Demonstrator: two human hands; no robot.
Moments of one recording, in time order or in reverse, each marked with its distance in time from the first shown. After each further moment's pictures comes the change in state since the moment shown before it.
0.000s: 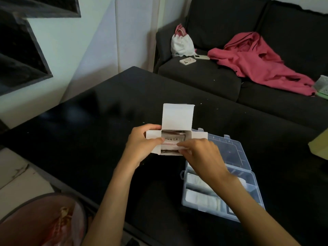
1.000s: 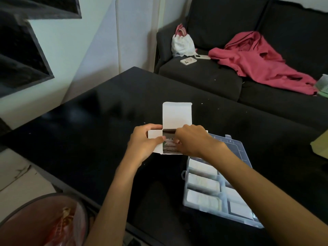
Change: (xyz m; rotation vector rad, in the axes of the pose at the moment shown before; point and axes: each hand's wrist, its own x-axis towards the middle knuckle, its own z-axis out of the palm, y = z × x) left_hand 0.003 0.002 0.003 0.049 0.036 -0.005; right_hand 0.054 -0.007 -0.011 -0.345 -0.211 -0.191
